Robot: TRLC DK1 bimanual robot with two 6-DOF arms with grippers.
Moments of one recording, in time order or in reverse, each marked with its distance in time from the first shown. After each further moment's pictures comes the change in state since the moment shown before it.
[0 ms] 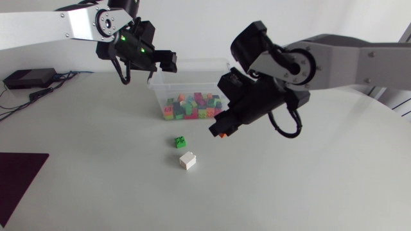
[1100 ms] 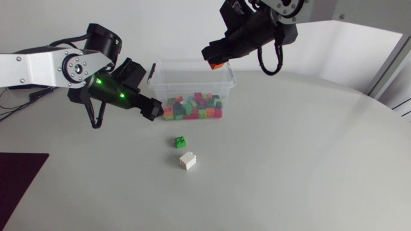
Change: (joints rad) left arm 0.005 -0.303 -0.531 0.081 0.014 0.295; right arm -0.124 0.239 0.502 0.087 -0.009 0.009
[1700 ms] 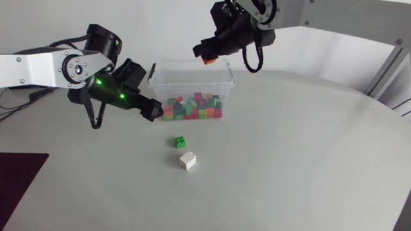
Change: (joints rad) left arm -0.001 0.000 -0.003 0.001 0.000 0.005; right arm 0.000 0.155 0.143 0.071 0.035 0.011
